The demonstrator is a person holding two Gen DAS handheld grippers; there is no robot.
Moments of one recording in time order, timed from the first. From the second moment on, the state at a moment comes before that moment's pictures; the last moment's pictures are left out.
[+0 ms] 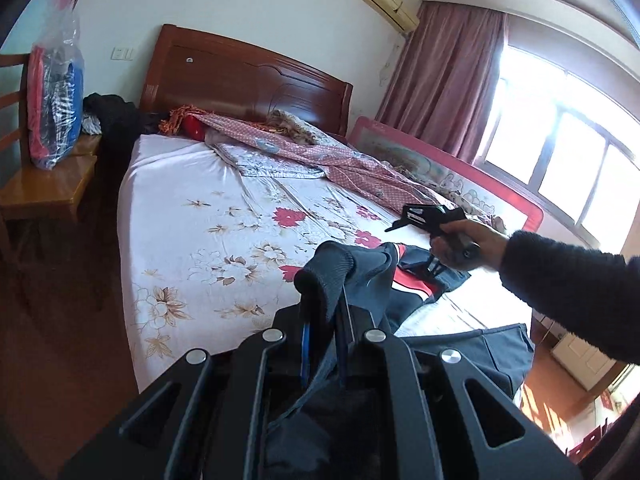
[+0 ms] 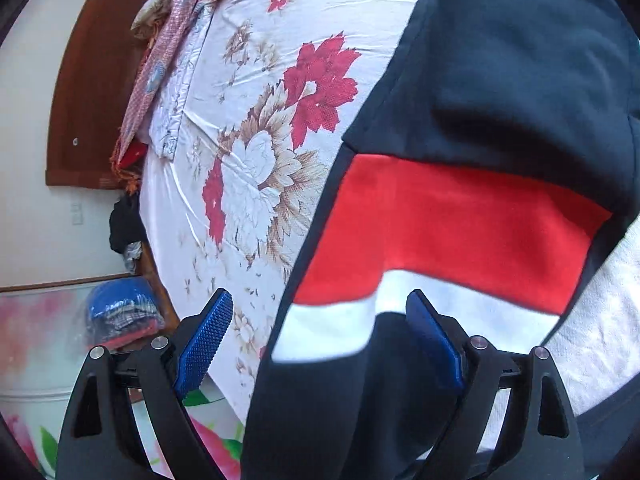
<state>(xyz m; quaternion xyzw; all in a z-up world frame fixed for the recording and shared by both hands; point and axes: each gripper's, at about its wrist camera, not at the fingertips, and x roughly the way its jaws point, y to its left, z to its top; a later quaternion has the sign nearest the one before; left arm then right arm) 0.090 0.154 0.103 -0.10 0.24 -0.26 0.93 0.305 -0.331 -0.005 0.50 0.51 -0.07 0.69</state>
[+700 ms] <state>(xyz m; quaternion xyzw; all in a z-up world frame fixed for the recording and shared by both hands) 0.040 0.185 0.068 -0.01 0.24 -0.15 0.96 0.028 -0.336 0.010 0.47 0.39 0.06 0.79</state>
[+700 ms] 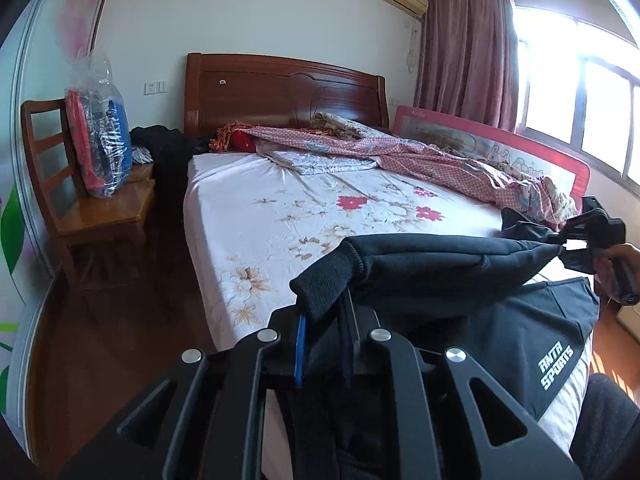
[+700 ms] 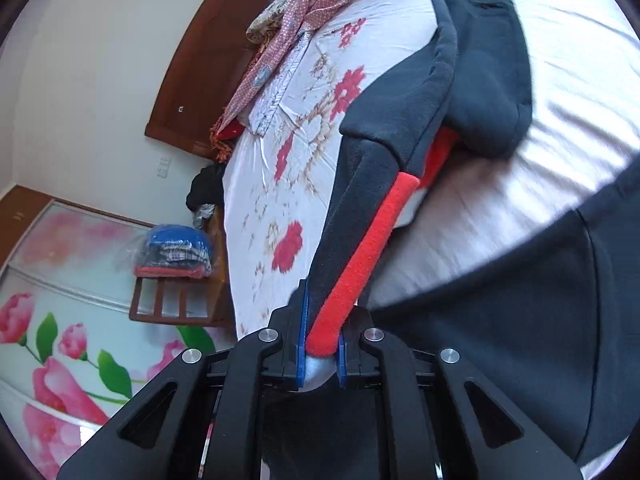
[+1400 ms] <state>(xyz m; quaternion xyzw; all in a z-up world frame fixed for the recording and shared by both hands) 0.000 0.202 -0.026 0.06 0.38 -0.08 0.92 -0.079 -0.313 -0.058 0.44 0.45 0.03 0.77</state>
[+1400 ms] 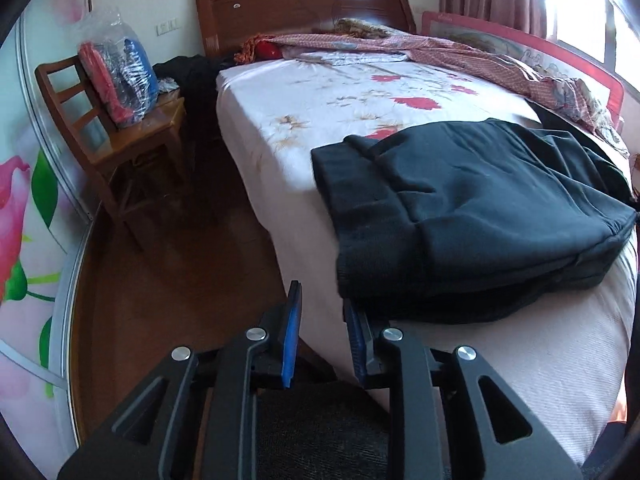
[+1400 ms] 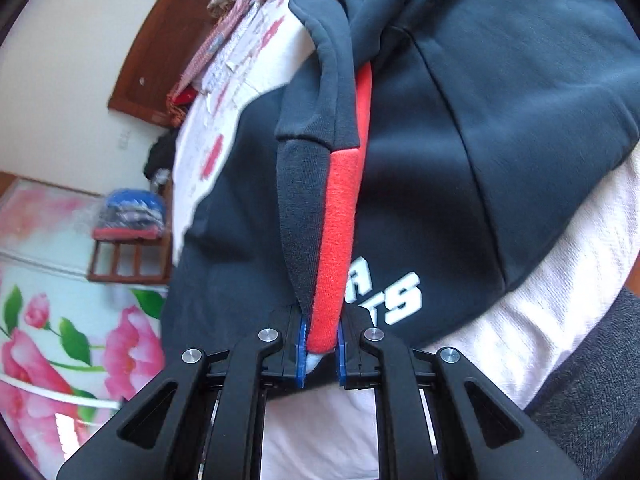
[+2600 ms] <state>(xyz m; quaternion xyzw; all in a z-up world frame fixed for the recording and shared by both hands) -0.009 -0.052 -0.038 0.19 0.39 -0.26 0.86 0.189 -0.395 0.010 0.06 0.48 -0.16 0.86</state>
